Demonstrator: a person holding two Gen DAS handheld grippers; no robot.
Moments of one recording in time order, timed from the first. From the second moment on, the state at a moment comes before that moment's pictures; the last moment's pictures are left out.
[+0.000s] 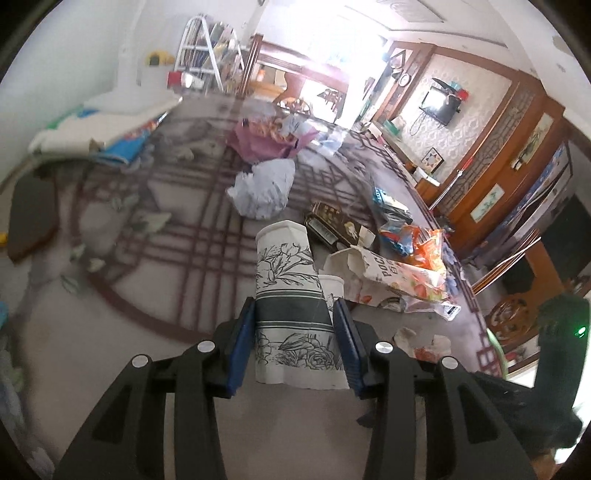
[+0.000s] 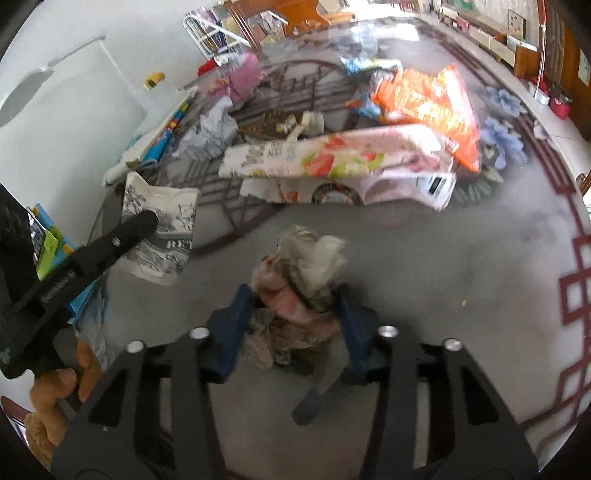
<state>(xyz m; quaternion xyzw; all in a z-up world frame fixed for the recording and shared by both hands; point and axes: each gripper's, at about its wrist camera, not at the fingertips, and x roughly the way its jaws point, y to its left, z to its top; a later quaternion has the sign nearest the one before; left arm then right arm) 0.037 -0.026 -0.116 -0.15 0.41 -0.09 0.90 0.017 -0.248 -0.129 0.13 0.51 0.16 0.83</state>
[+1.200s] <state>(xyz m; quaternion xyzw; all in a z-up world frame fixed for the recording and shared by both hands) 0.026 -0.019 -0.112 -0.15 0.40 -0.08 0.90 0.014 -0.242 -0.125 0.11 0.50 0.18 0.84</state>
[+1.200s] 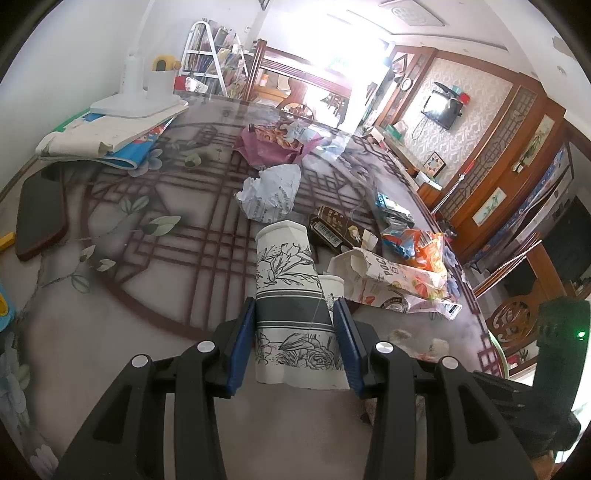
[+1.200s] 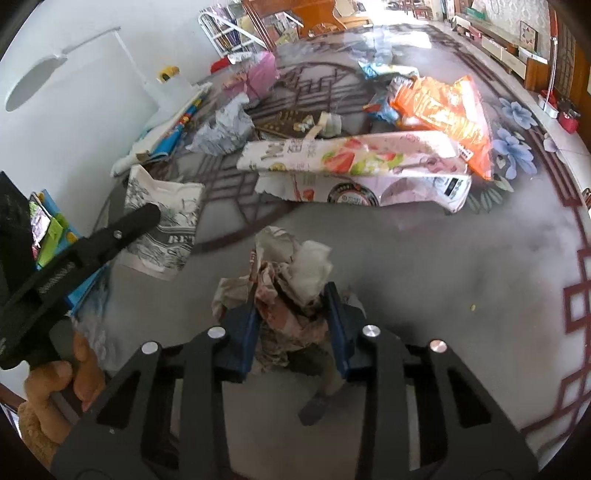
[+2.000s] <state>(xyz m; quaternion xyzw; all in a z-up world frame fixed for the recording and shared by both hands) -0.010 -0.078 -0.076 -0.09 0.38 -0.14 0.91 -0.060 -0.311 -0.032 0.10 0.39 0.14 0.90</state>
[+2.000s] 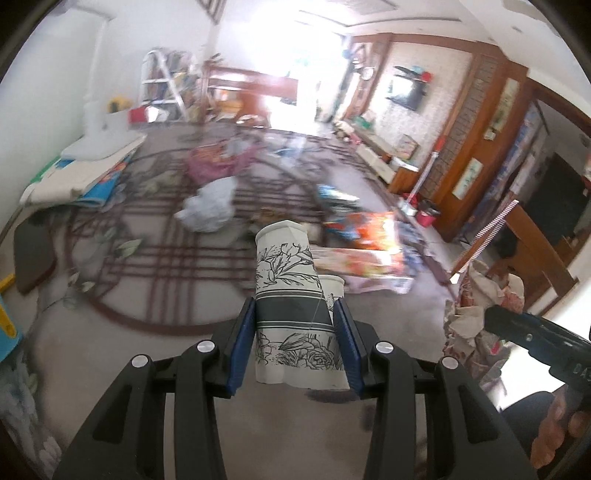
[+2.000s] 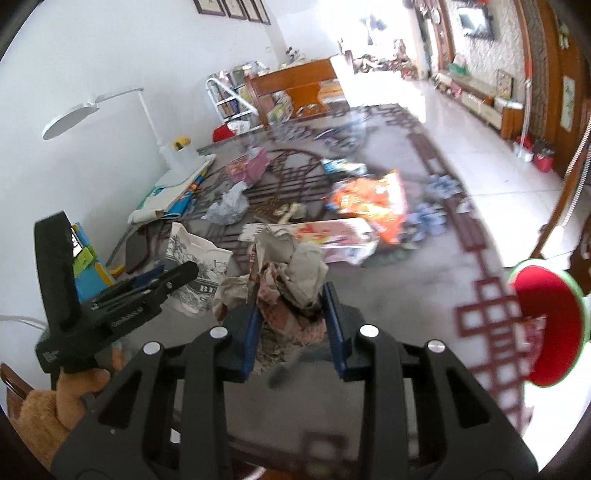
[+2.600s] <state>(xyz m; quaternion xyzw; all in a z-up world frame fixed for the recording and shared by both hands) -0.033 -0.212 -0.065 -0.06 0.41 -0.26 0.87 -0.111 -0.466 -0.019 0.19 0.34 0.01 0.92</state>
